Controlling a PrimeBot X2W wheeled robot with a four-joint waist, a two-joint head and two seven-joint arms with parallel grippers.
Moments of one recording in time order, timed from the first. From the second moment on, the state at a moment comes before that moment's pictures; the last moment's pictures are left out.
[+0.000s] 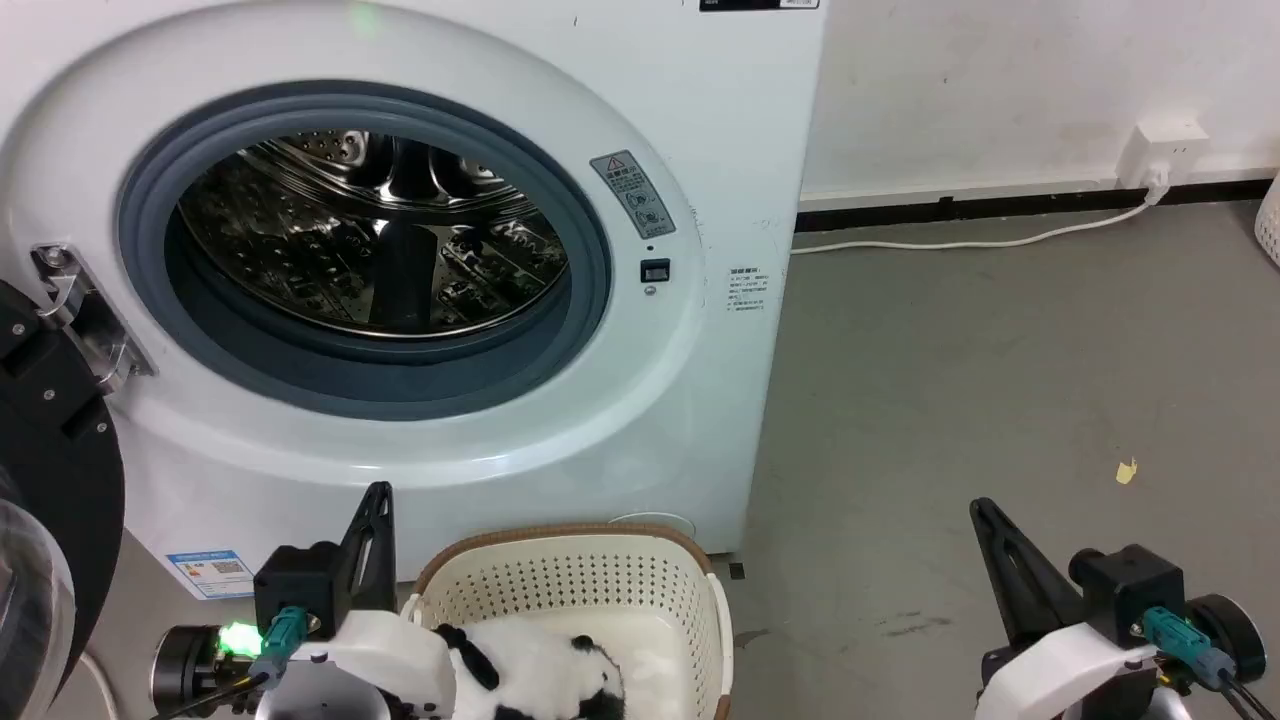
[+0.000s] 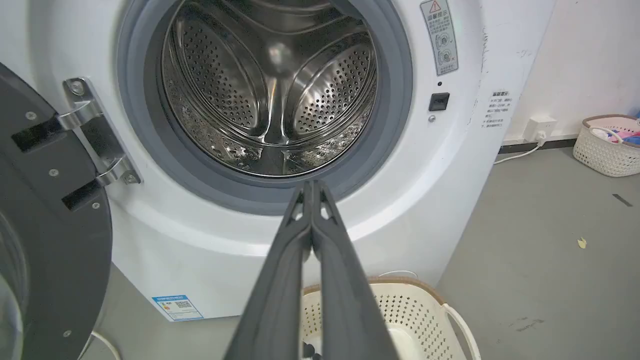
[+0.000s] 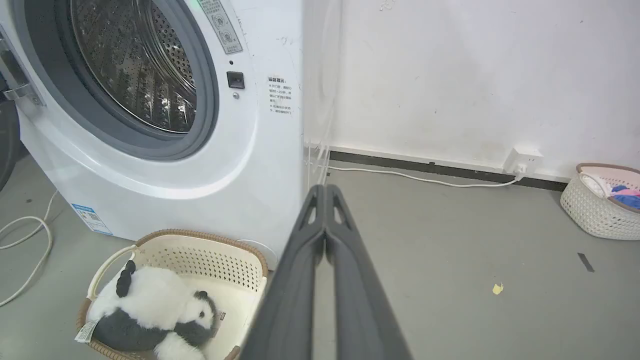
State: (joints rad) left arm -0.01 0.05 0.00 0.00 0.00 0.00 0.00; right arm 0.01 -0.05 0.00 0.00 0.01 0.13 0.00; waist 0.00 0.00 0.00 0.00
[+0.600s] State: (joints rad) left arm -0.01 0.05 0.00 0.00 0.00 0.00 0.00; right arm 0.01 -0.05 0.00 0.00 0.01 0.13 0.00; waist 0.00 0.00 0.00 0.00
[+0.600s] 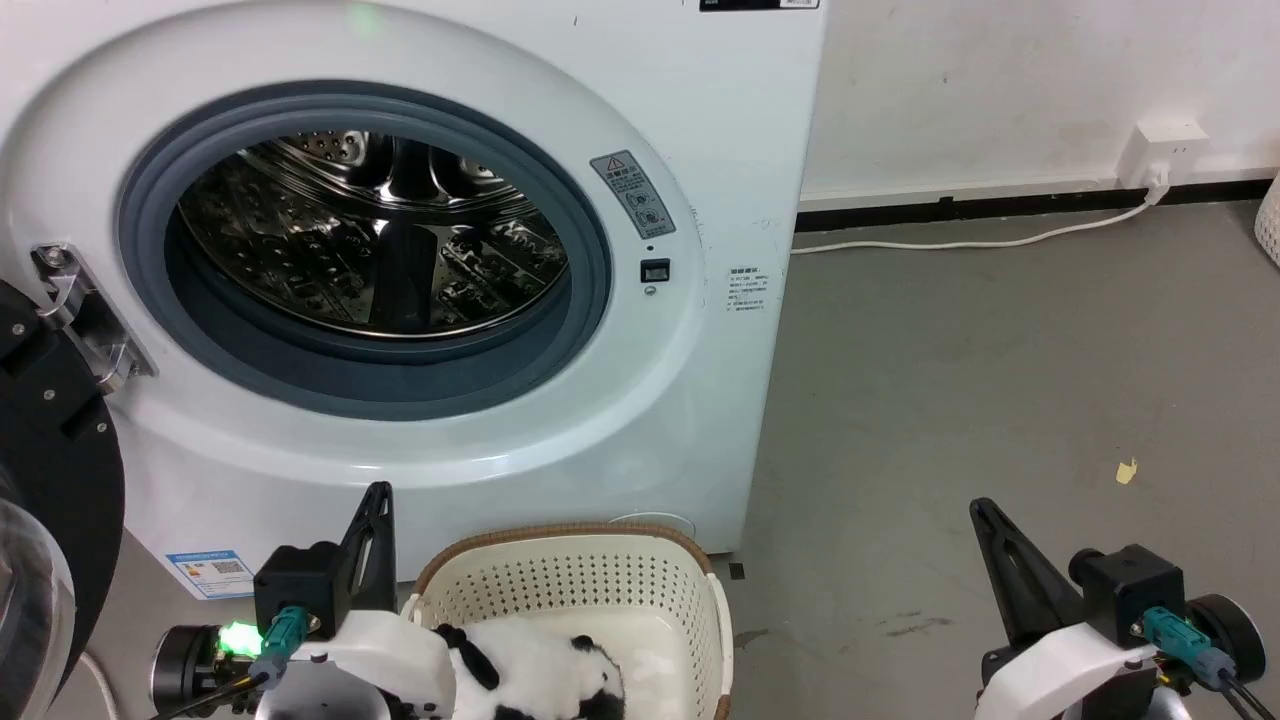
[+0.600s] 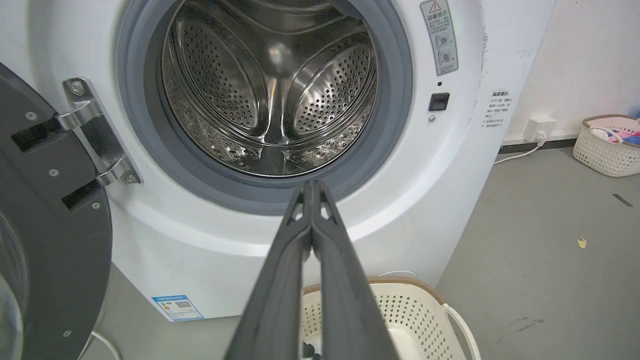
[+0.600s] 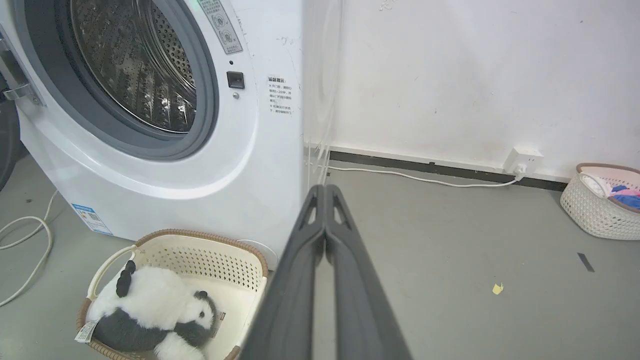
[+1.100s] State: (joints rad) left arm -0.01 0.05 0.00 0.00 0.00 0.00 0.00; right arm 0.01 -0.05 0.00 0.00 0.01 0.13 0.00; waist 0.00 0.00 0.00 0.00
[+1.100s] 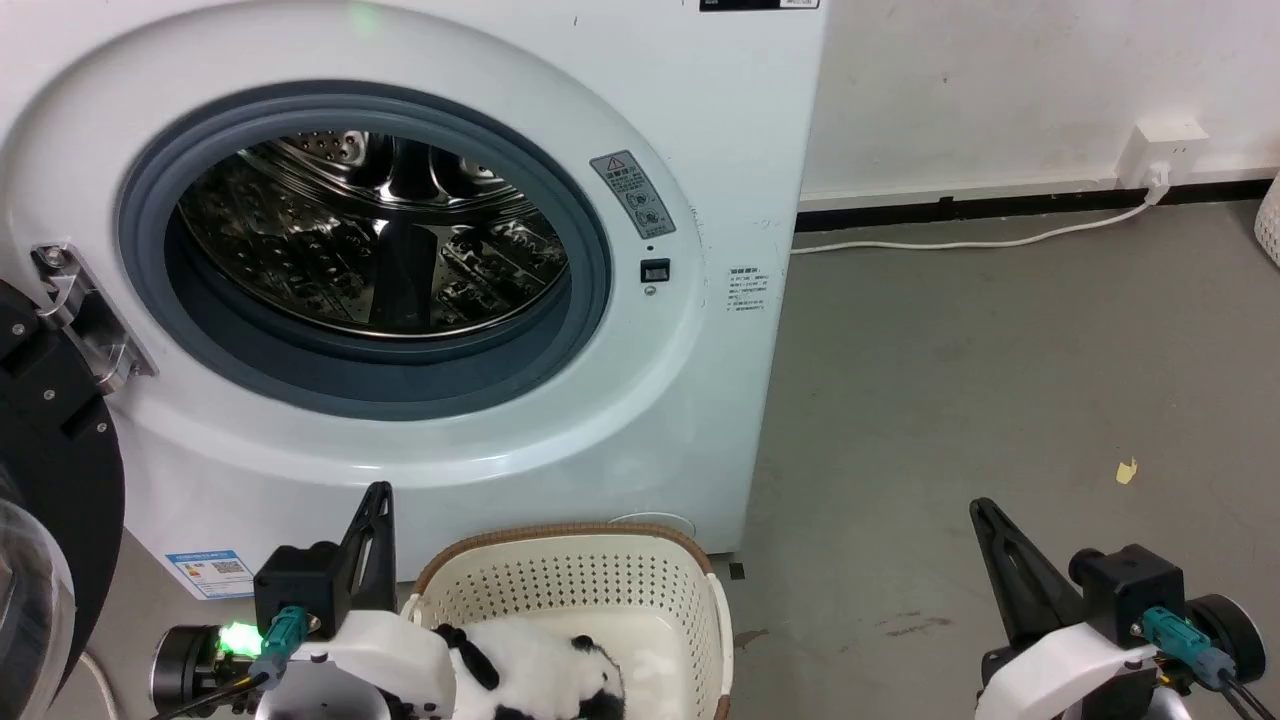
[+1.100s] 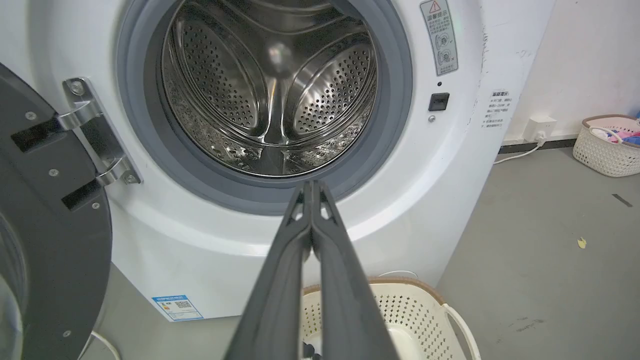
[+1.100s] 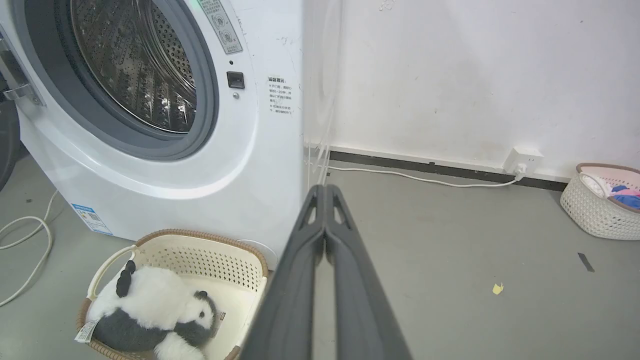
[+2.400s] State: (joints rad) left arm -0.02 0.05 0.00 0.00 0.00 0.00 0.00; right arm 0.01 -0.05 0.00 0.00 0.01 0.13 0.00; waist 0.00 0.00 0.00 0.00
